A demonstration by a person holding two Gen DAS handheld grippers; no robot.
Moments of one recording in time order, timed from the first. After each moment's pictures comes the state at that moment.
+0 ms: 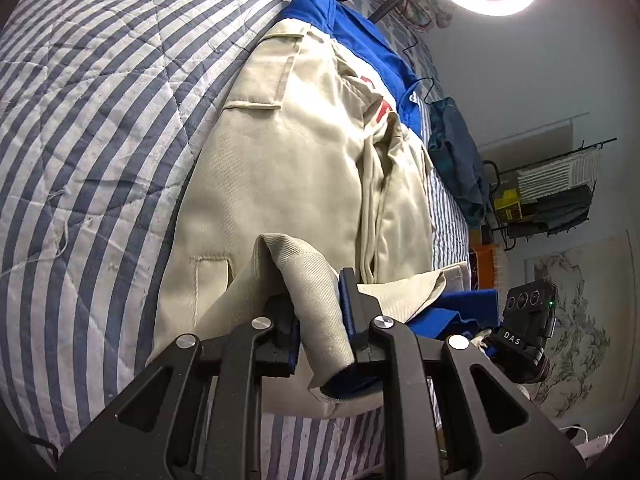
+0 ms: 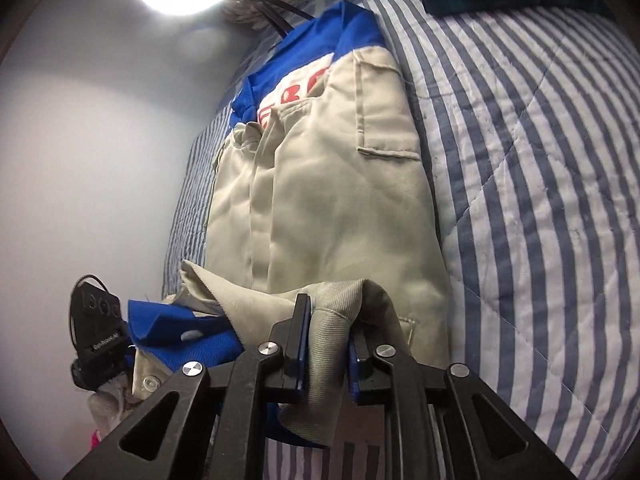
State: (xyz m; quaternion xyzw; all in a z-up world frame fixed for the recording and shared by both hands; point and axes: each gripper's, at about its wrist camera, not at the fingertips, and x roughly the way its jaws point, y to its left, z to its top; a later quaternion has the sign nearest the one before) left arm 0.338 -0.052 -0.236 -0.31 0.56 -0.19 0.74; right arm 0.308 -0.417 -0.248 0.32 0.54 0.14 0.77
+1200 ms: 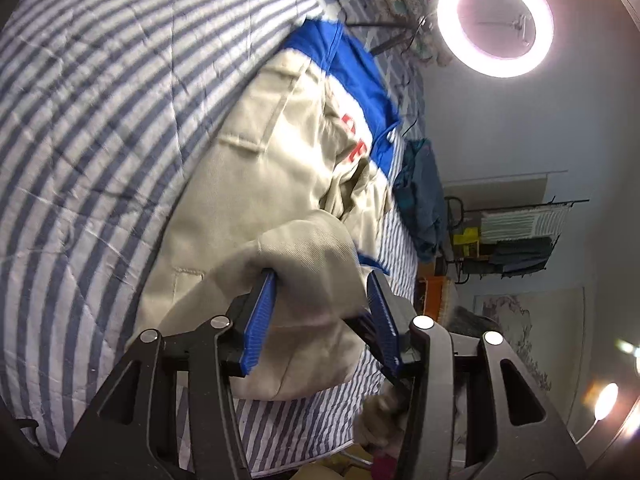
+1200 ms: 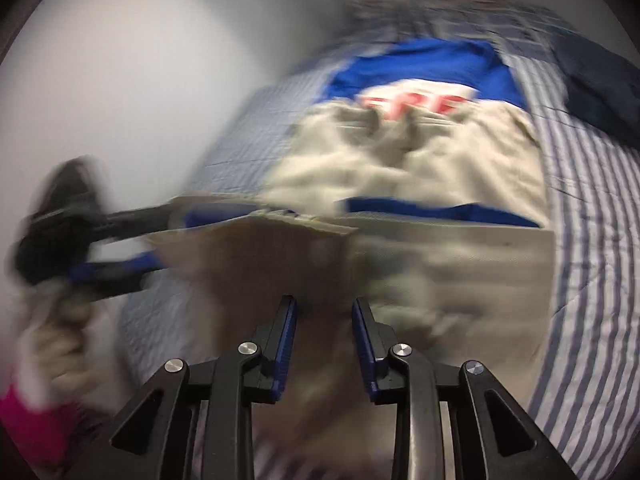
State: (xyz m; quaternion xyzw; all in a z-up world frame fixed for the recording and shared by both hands) left arm 0.349 -0.011 -0.198 -0.42 0.53 -0.19 0.71; right arm 0.330 -0.319 -0.227 0.11 0.52 0.20 0.82
